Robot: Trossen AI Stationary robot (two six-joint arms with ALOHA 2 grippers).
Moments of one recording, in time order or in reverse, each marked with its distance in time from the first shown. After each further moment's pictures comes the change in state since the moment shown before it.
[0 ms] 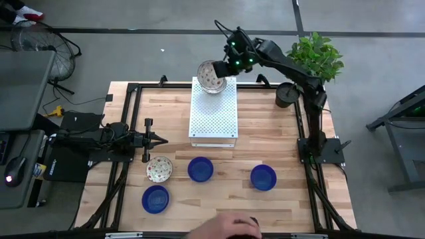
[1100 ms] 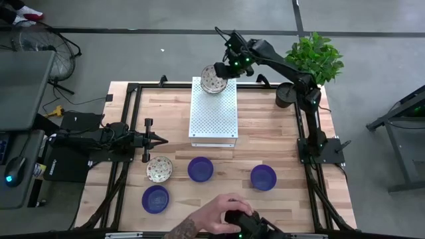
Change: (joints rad) left arm 0.000 0.000 0.000 0.000 0.000 0.000; right arm -0.073 0.091 -0.019 -0.065 -0.048 0.037
